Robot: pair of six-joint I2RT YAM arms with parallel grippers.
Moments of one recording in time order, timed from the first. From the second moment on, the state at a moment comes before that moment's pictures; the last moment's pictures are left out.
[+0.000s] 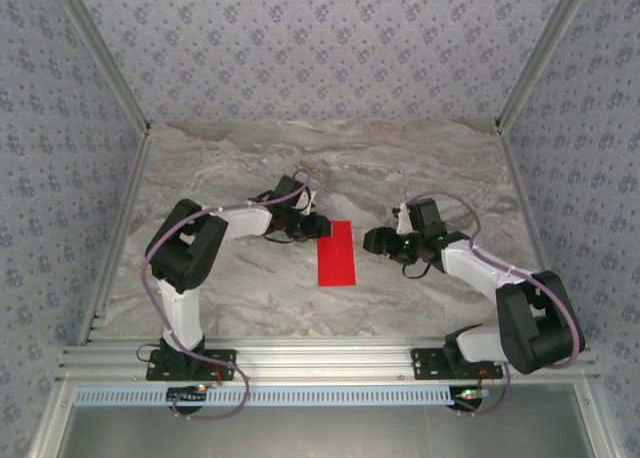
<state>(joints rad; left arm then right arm) -0.60 1.95 1.12 -0.14 0.49 -0.62 0.34 1.33 0.61 -0.21 -0.47 0.58</state>
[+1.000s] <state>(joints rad) -0.62 1.95 1.12 -0.15 0.44 -0.60 0.47 1.63 0.72 -0.19 -0.60 0.65</state>
